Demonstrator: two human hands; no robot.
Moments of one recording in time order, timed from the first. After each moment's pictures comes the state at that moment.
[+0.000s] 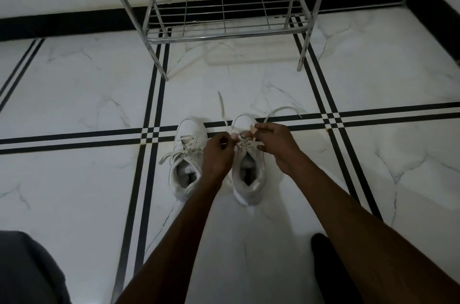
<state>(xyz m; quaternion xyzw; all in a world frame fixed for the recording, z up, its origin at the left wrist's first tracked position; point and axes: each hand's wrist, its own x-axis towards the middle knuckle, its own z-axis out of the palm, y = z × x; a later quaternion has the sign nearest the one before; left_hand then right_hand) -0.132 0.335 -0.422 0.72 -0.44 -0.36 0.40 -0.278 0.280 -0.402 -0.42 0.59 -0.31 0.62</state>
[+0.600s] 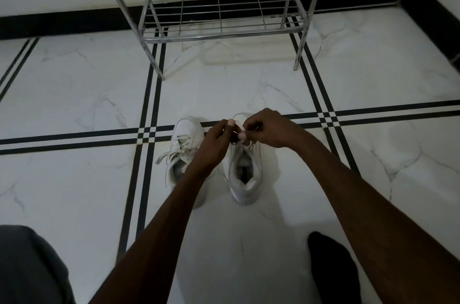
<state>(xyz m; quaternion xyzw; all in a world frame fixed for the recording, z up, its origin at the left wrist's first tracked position) -0.121 0.318 -0.401 0.59 -0.50 -0.49 0.41 -0.288 0.255 -0.361 -0.78 0.47 -0.10 0.40</state>
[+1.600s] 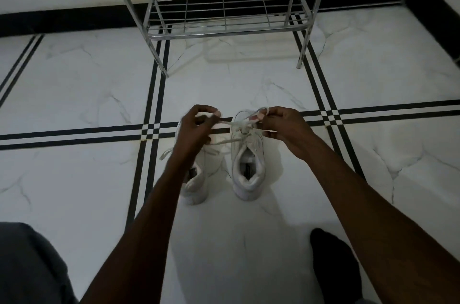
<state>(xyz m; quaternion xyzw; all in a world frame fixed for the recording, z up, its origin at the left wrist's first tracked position) -0.077 0.324 -0.381 0.63 -0.43 -0.44 0.48 -0.302 0.266 -0.377 -0.45 0.51 -0.32 0.66</state>
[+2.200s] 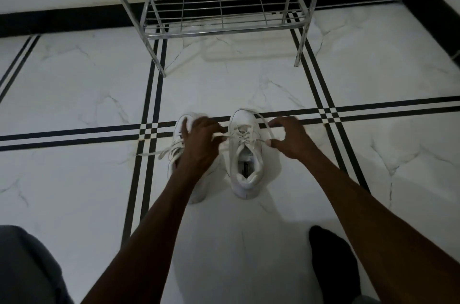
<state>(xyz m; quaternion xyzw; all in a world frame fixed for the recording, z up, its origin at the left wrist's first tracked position) -0.086 0.328 -0.417 0.71 -0.66 -0.14 0.19 -0.330 0.269 -0.427 -0.69 0.61 -0.15 0.35</state>
